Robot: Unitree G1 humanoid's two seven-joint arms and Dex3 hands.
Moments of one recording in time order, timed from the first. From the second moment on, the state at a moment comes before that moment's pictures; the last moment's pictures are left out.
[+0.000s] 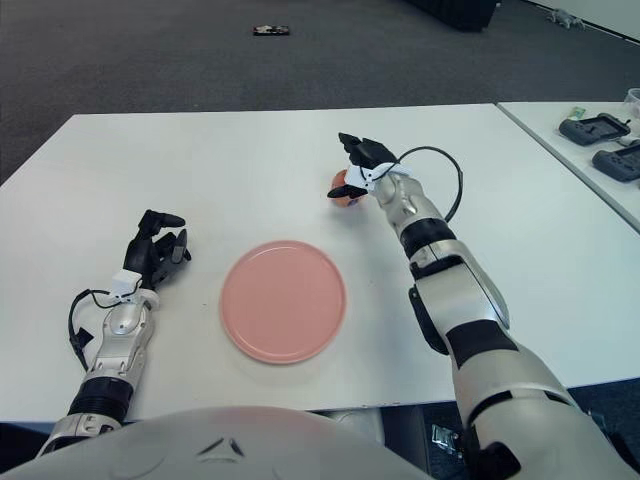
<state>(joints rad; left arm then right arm) 0.01 0.08 0.10 0.43 0.04 -0.48 0.06 -0.90 -0.30 0.39 1.11 -0.62 -0.19 0.00</state>
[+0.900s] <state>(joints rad) 0.02 0.08 0.11 0.43 0.04 -0.51 0.09 -0.95 -0.23 0.48 1.33 -0.65 -0.22 -0.01</state>
